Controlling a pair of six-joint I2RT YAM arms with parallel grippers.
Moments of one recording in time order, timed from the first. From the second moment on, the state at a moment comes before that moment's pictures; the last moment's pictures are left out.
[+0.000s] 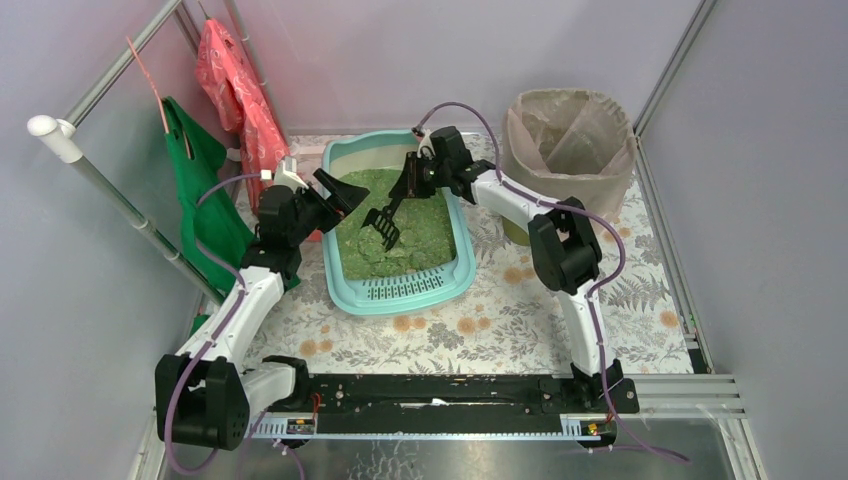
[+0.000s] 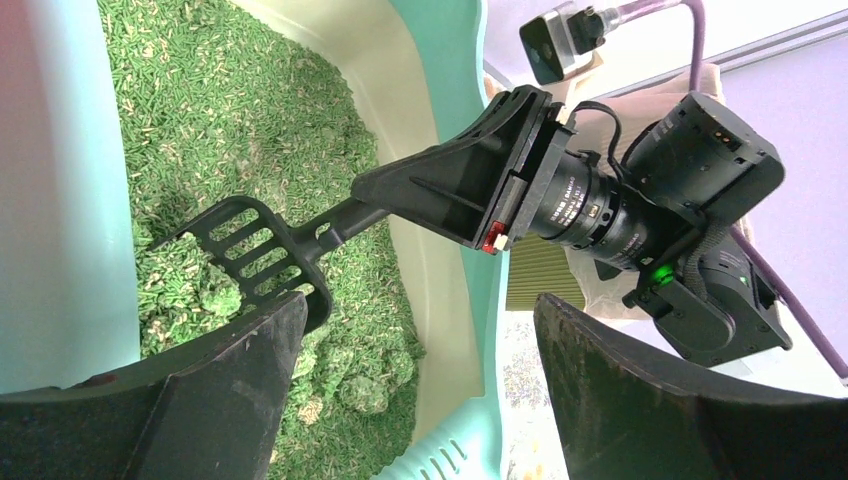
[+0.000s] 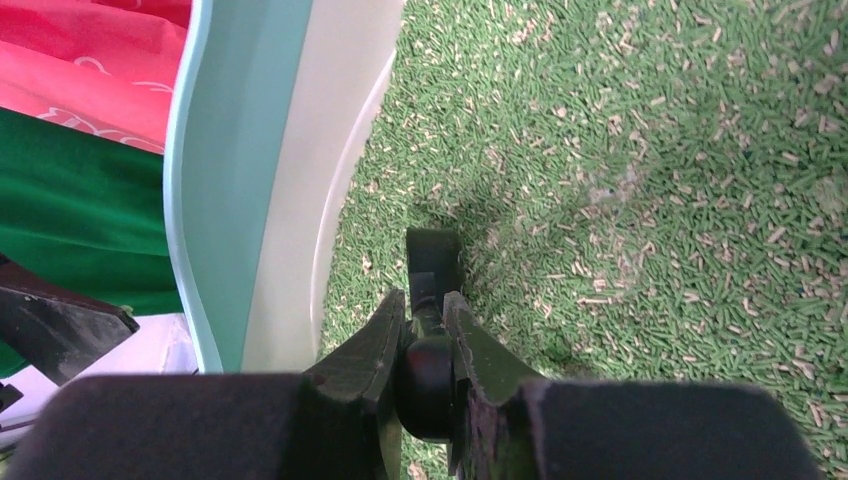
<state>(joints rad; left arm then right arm) -0.10 1.11 0.72 0.12 0.34 -0.86 0.60 2.23 1.83 -0.18 -0.49 0.57</state>
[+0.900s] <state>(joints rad) -0.10 1.11 0.72 0.12 0.35 -0.87 0.54 2.14 1.76 -0.20 -0.59 0.64</state>
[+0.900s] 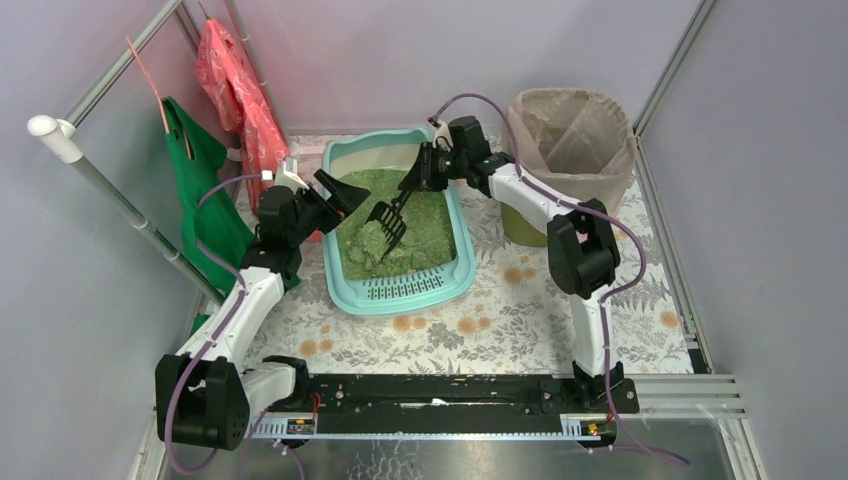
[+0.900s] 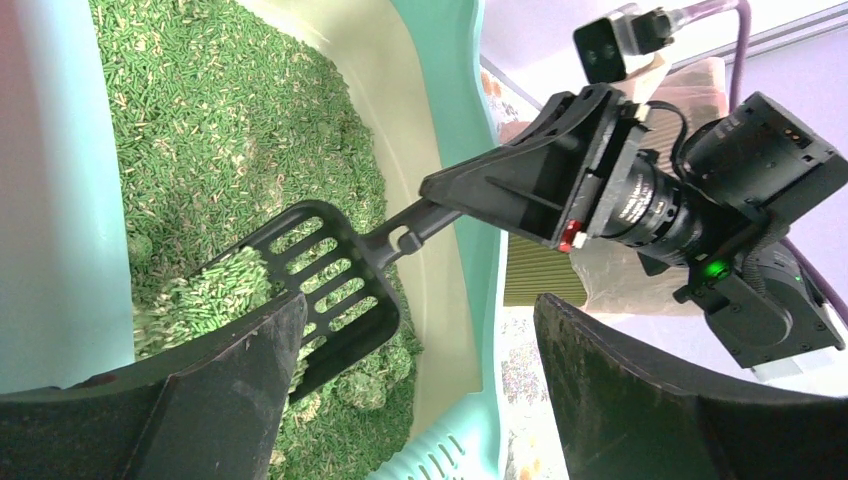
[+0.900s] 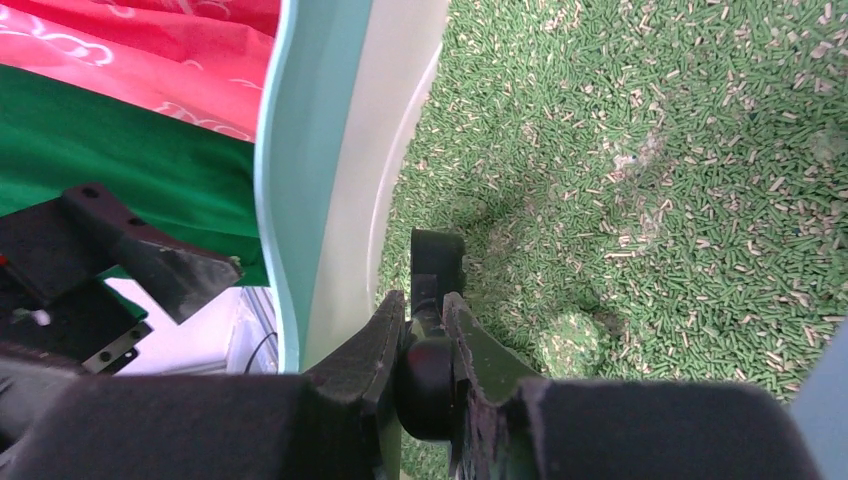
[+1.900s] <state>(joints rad) -0.10 1.11 0.71 0.13 0.35 -0.87 0.37 2.13 1.86 -0.09 -0.76 0.80</state>
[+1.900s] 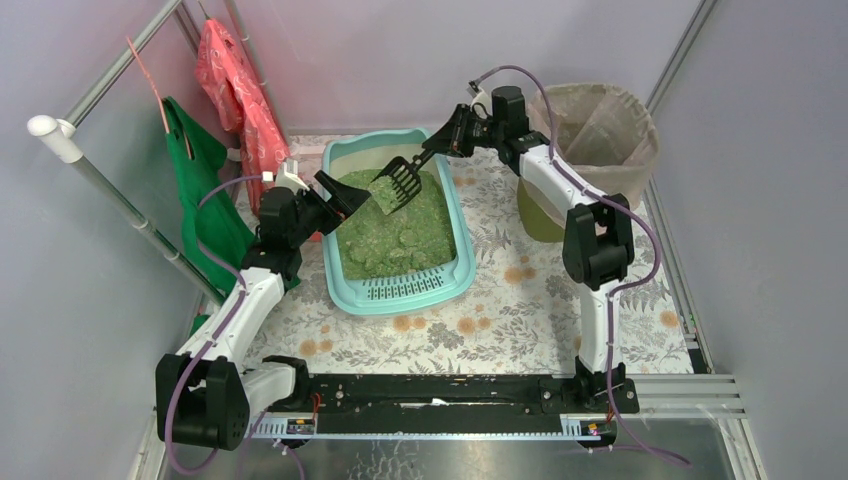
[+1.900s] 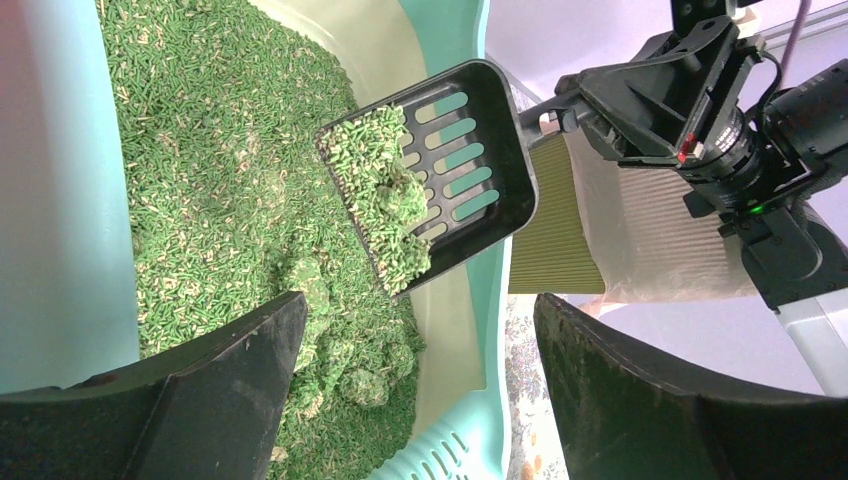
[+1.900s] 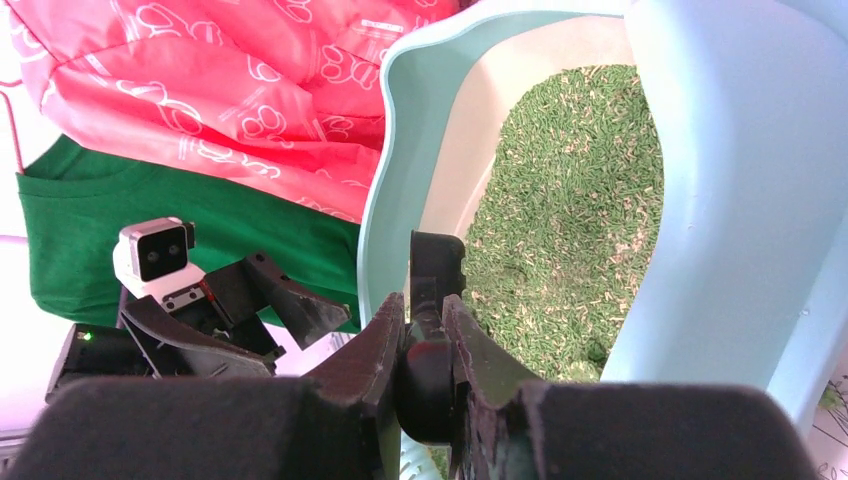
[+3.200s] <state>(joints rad) -0.09 1.14 0.71 0.13 0.37 -0.87 0.35 2.30 1.92 0.11 -0.86 1.00</state>
